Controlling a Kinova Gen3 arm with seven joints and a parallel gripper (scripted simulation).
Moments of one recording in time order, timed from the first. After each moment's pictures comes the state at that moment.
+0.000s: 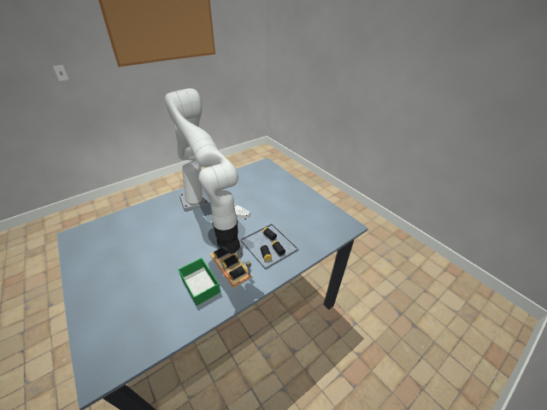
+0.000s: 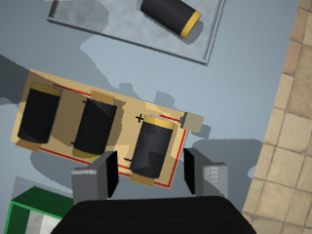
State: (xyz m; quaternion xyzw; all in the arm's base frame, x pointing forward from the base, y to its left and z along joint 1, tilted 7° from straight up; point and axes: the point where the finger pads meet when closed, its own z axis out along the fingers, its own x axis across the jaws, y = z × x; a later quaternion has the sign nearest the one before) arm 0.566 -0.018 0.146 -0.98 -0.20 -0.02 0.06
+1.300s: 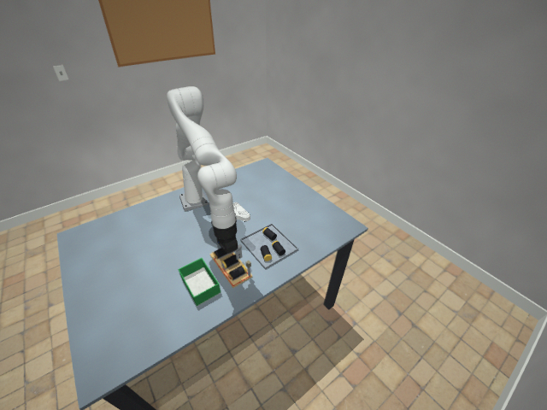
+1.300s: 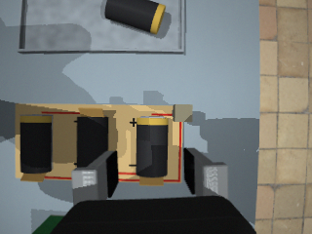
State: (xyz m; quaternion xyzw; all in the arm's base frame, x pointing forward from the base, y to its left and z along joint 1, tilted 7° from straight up) arm 0.565 -0.017 0.146 -1.00 -0.07 -0.01 0.06
